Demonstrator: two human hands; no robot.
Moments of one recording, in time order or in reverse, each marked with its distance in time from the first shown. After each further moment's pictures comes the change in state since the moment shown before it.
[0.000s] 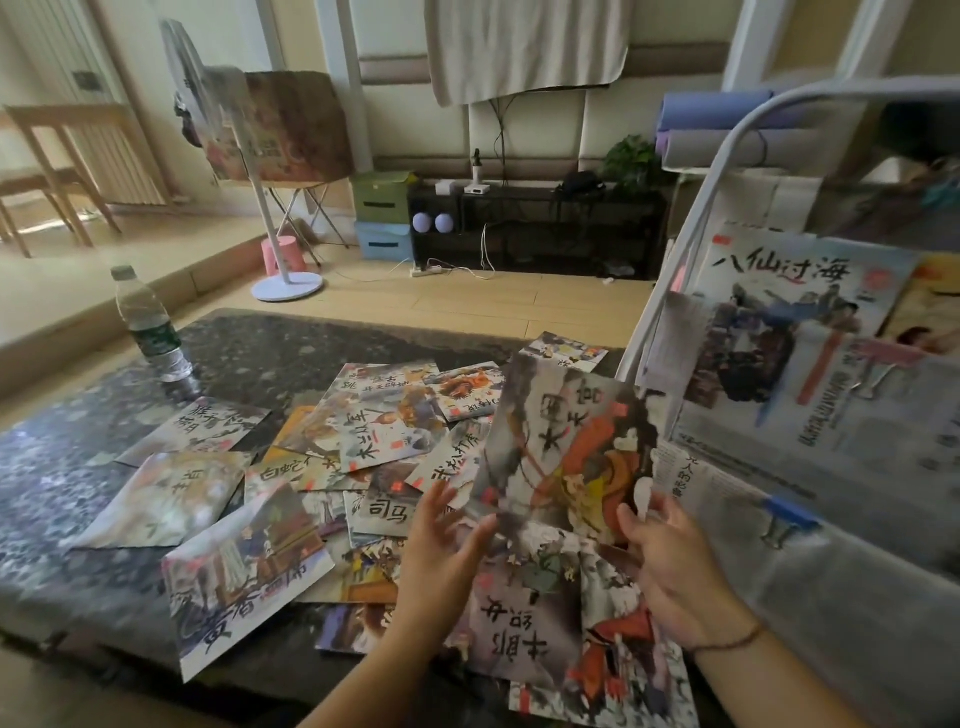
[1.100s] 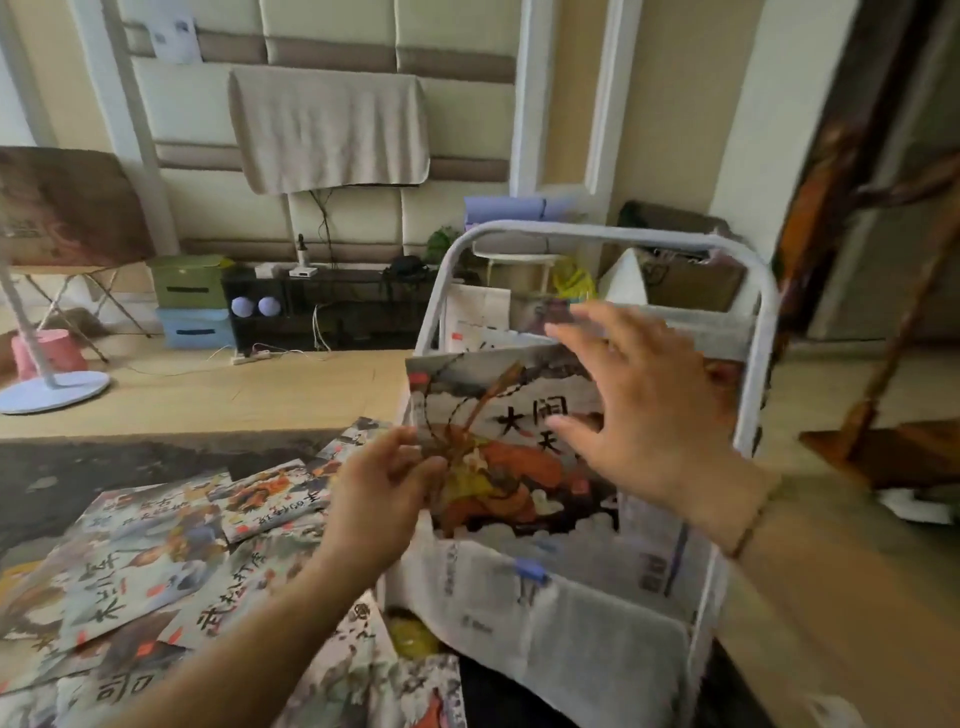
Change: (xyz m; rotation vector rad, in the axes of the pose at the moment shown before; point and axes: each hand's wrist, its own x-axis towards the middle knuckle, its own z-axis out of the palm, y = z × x) left_hand 0.032 0.180 0.126 -0.017 -0.253 0.390; right_hand -0.071 -0.244 -0.106 -1.622 0.466 -1.261
